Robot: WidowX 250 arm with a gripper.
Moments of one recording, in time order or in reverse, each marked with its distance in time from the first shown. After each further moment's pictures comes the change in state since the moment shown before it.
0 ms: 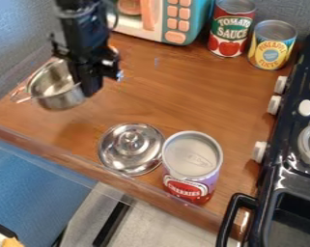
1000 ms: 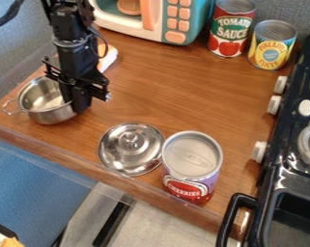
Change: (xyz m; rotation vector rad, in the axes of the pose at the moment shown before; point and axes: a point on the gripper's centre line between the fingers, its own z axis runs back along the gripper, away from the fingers) arm 0.005 0.012 -0.036 0.031 0.074 0.003
